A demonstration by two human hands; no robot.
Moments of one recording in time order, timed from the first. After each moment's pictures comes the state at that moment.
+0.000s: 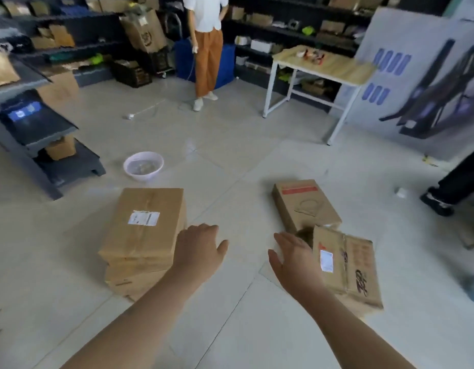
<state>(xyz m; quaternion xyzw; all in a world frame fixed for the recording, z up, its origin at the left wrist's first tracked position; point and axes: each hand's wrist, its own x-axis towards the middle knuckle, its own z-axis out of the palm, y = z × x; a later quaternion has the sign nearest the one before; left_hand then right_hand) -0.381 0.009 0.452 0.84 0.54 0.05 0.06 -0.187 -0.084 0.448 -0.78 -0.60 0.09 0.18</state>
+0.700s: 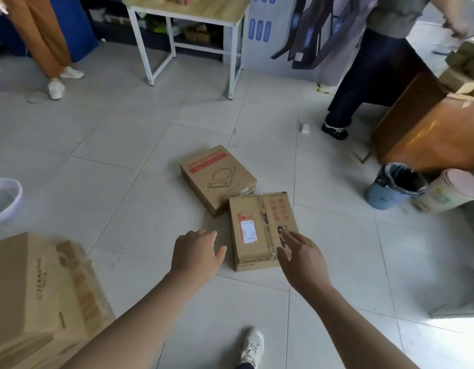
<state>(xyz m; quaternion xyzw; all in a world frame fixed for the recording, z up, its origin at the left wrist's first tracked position) -0.021 0.012 0.380 0.93 0.35 -0.02 0.11 0.136 -0.156 0.373 -0.91 -0.36 0.14 0.15</state>
